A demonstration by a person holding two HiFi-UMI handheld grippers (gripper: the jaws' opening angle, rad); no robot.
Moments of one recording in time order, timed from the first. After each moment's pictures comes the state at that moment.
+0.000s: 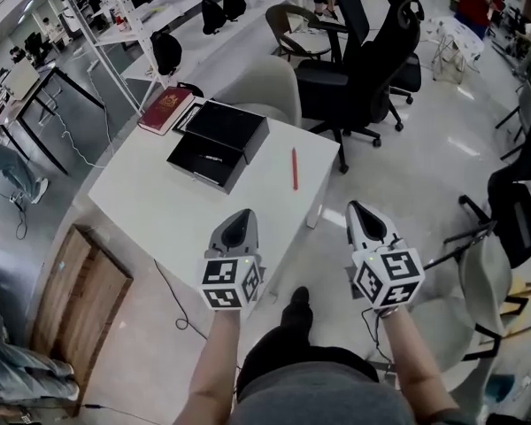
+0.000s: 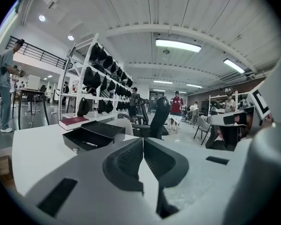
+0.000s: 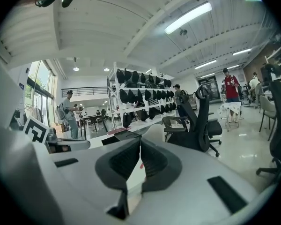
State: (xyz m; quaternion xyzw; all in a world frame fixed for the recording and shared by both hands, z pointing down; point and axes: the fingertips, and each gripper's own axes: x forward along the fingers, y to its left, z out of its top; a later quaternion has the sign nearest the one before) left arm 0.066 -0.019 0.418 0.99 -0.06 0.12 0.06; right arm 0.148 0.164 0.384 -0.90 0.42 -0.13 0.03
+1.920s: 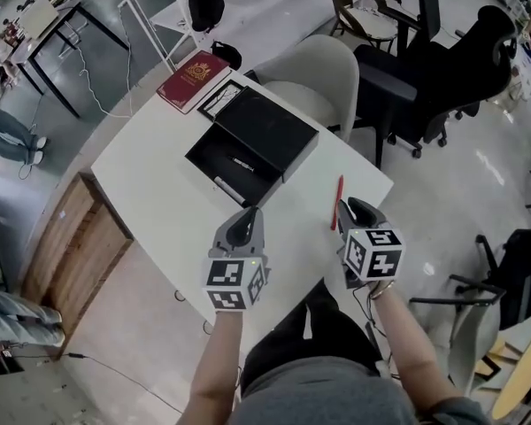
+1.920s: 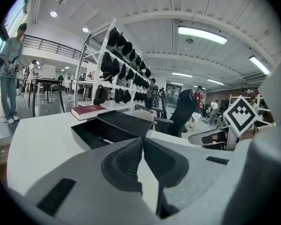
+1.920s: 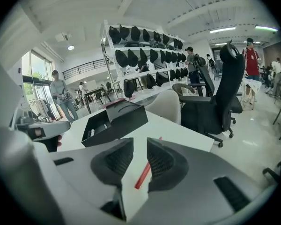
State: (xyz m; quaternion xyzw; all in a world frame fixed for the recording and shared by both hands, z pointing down) left arm 0.140 -0.137 0.464 0.97 -0.15 0.18 0.11; right arm 0.276 -0.005 0.509 -0.83 0.46 -0.32 -0.04
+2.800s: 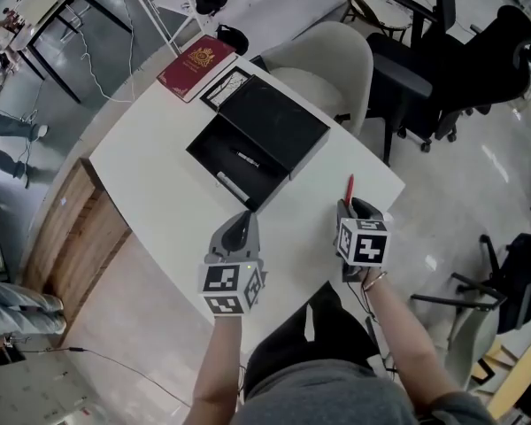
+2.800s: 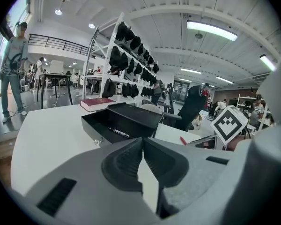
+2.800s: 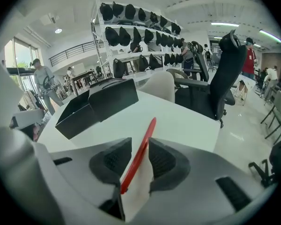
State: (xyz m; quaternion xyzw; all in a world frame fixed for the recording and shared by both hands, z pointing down) left arm 0.126 -0.157 0.492 0.95 -0.19 0.21 0.14; right arm 0.292 -0.017 0.582 -0.82 0.41 -0.39 -0.11
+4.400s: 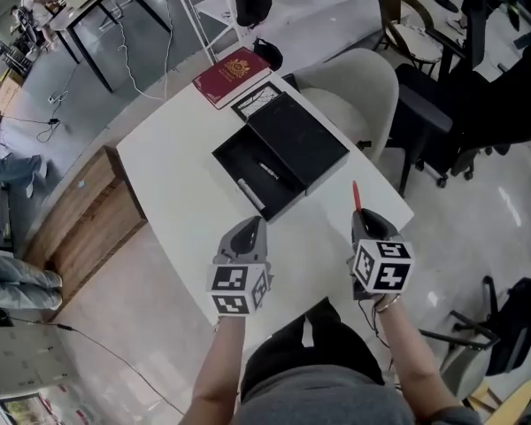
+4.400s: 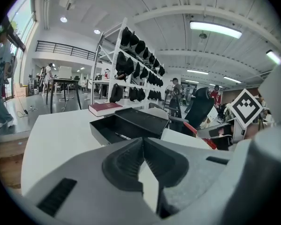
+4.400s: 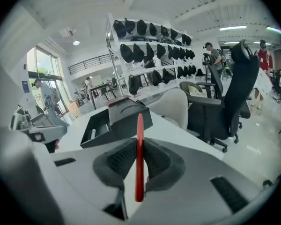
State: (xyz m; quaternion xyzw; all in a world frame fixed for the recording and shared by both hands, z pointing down) left arm 0.122 -0.163 0.475 0.94 -0.24 0.20 0.13; right arm 0.292 -0.034 0.507 -0.80 0.50 -0.32 -0.07
